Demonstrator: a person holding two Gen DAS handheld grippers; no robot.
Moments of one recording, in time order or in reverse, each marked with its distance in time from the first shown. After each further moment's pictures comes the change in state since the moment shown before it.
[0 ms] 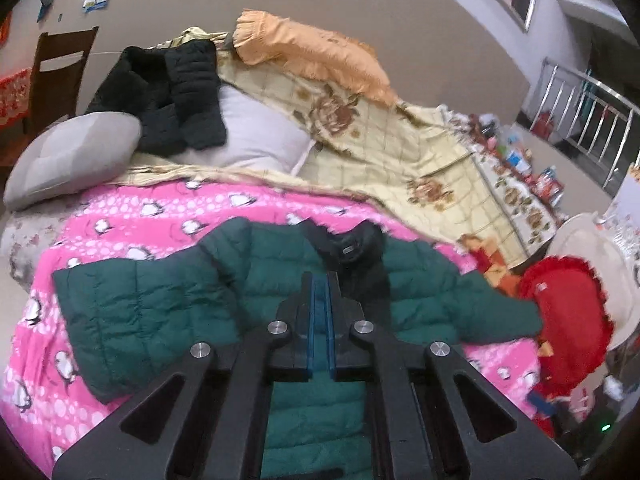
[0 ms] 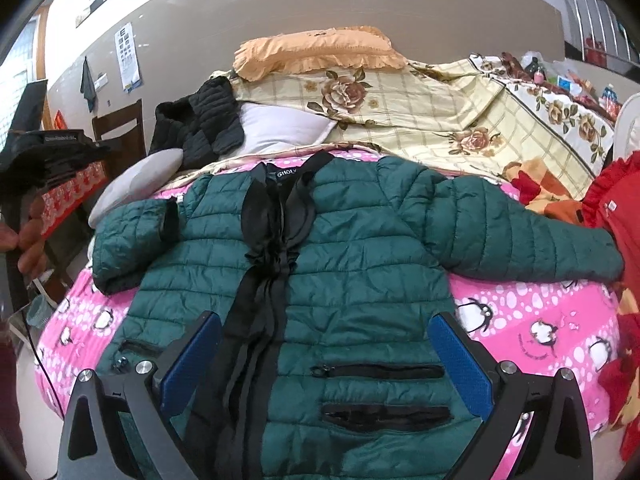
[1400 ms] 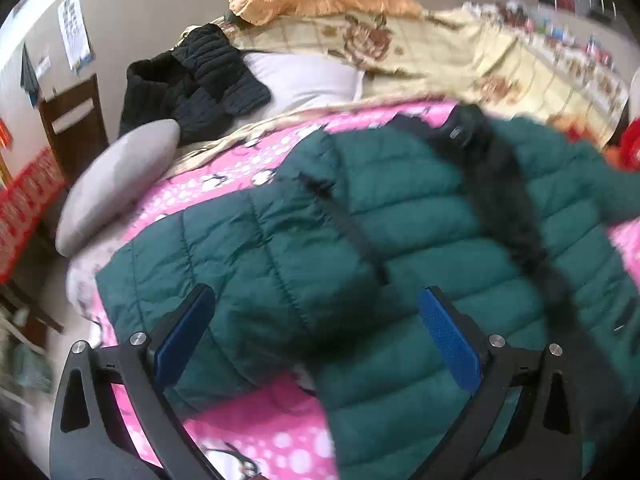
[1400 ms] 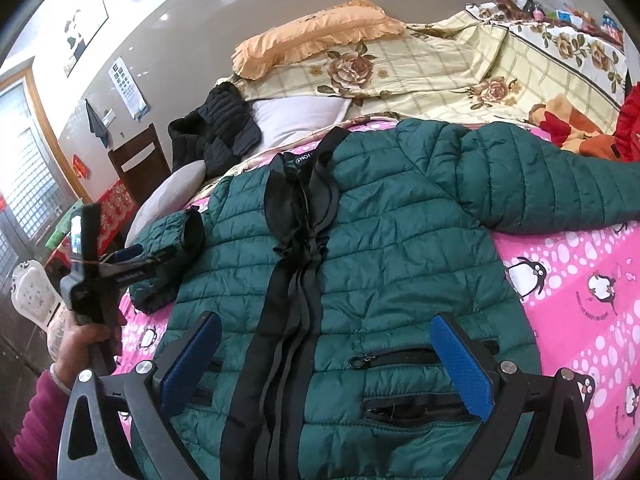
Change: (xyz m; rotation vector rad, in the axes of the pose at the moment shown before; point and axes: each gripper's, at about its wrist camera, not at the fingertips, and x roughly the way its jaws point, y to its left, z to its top) left arm 0.081 0.039 -0.079 0.354 0.125 0.350; right arm 0.027 -0.020 -0.009 0.186 0.059 0.202
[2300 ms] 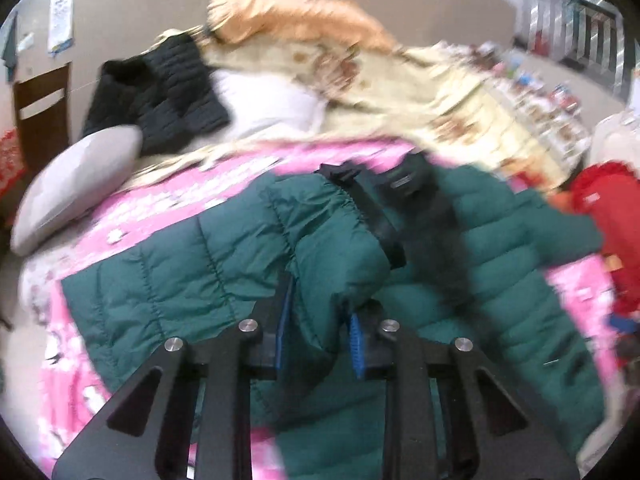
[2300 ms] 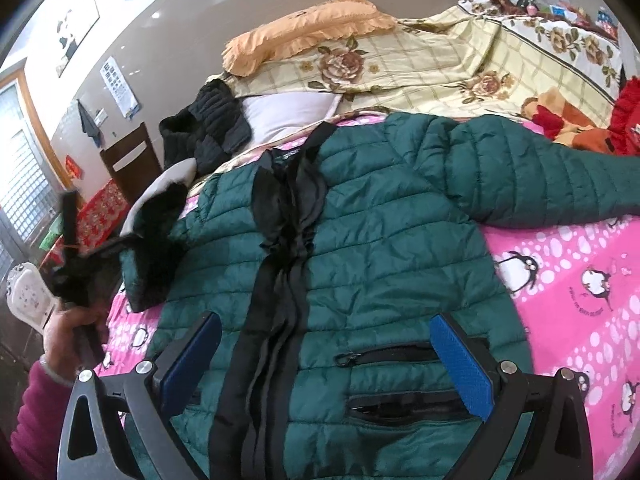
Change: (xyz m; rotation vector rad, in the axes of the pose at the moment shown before) left arm -0.037 0.003 0.034 -0.107 -0.102 -0.306; right arm 0.003 -0.012 0.001 0.021 0.018 -0.030
